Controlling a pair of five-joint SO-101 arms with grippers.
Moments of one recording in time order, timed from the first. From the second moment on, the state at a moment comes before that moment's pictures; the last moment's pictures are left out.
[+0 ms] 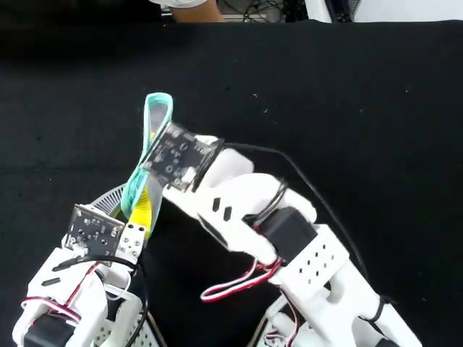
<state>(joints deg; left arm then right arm) 15.5 -104.5 60.4 72.4 -9.2 -40.4 -45.5 32.3 45.9 23.0</state>
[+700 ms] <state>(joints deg) 16.2 -104.5 60.4 72.3 -9.3 -39.9 -45.4 27.4 48.0 26.3</state>
